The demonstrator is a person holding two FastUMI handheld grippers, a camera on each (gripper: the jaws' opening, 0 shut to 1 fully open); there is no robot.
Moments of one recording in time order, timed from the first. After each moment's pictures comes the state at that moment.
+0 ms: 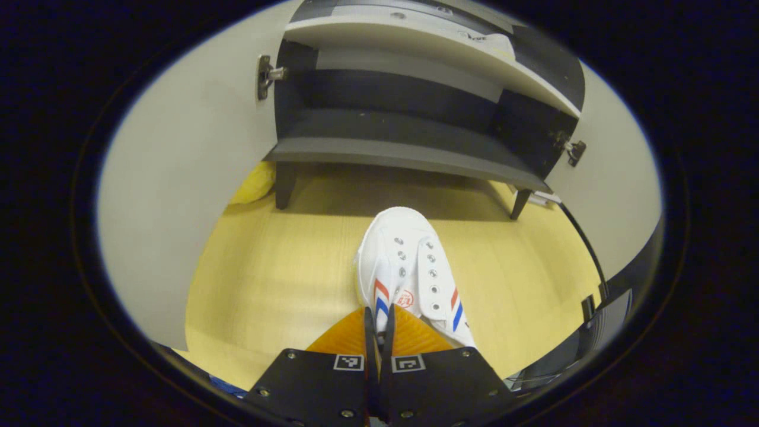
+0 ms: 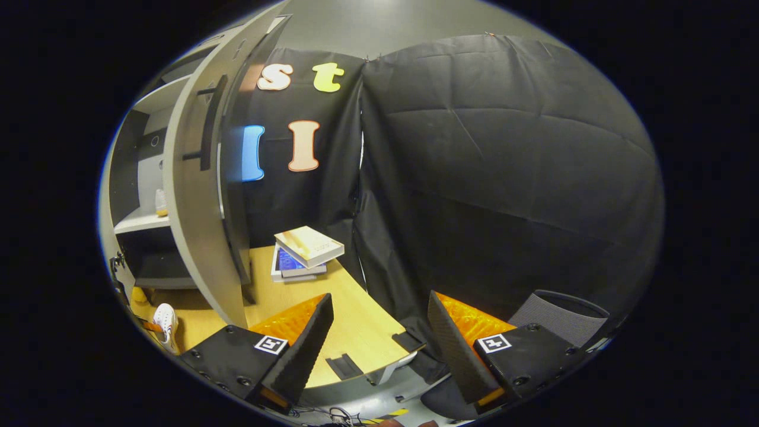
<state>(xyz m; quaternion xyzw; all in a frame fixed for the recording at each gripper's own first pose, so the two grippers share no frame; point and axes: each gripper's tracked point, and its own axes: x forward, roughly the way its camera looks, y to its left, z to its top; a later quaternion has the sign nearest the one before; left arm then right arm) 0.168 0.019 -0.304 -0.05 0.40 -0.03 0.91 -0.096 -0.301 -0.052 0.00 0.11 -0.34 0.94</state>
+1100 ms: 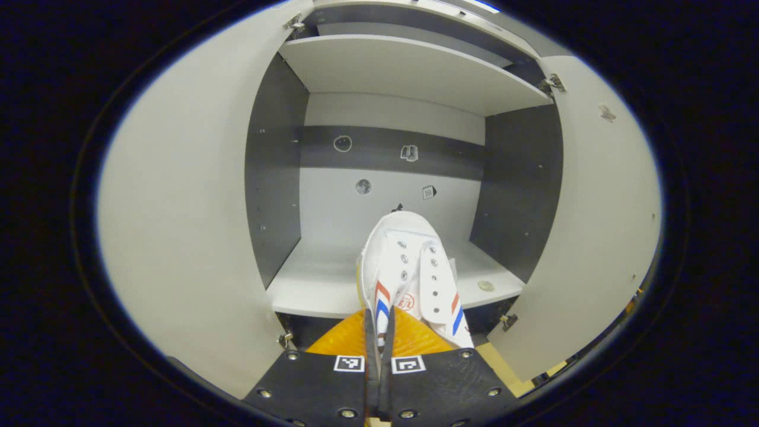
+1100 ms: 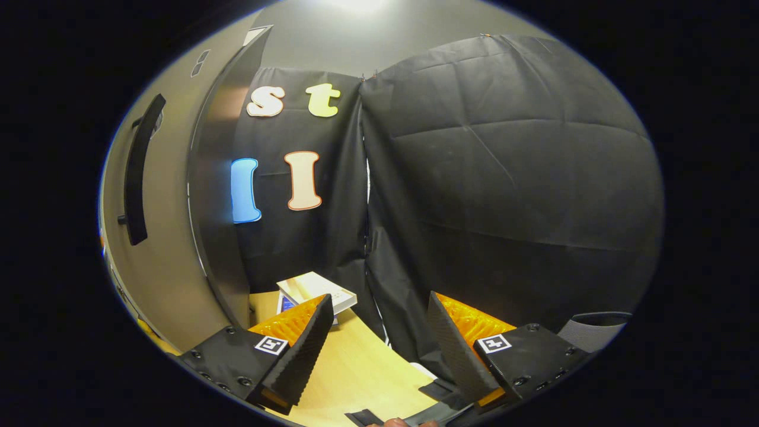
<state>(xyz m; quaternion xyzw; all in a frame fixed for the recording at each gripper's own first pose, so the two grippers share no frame) 0.164 0.038 -0.239 -0.03 0.15 -0.02 0.99 0.004 -0.363 -0.007 0.01 0.03 -0.31 0.95</state>
